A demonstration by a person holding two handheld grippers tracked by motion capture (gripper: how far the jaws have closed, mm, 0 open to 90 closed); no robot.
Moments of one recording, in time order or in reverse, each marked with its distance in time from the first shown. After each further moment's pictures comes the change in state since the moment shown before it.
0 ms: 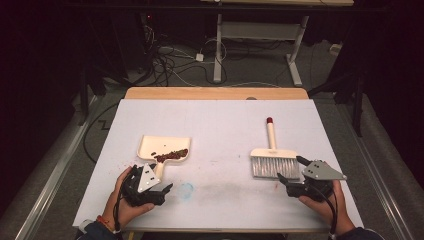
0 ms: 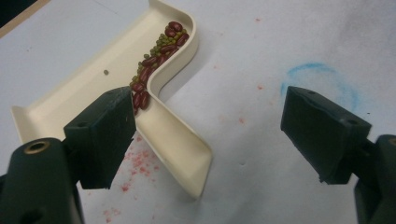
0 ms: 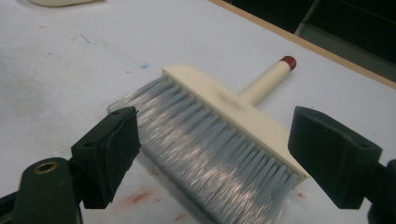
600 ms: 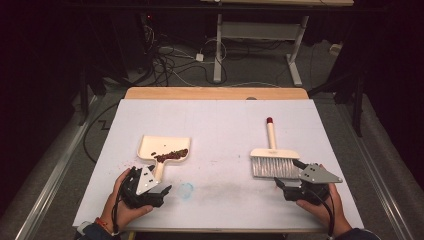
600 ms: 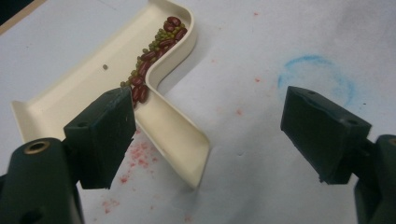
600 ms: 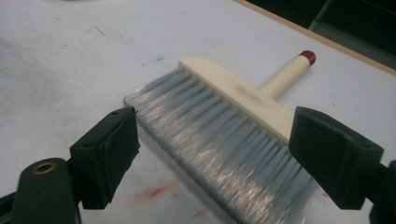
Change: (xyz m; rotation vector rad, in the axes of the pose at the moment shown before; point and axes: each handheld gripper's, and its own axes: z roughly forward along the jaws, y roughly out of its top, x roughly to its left) left arm -0.001 -0.005 -0.005 -0.003 0.007 0.001; right arm 0.007 -0.005 0.006 0.006 0.038 -0.005
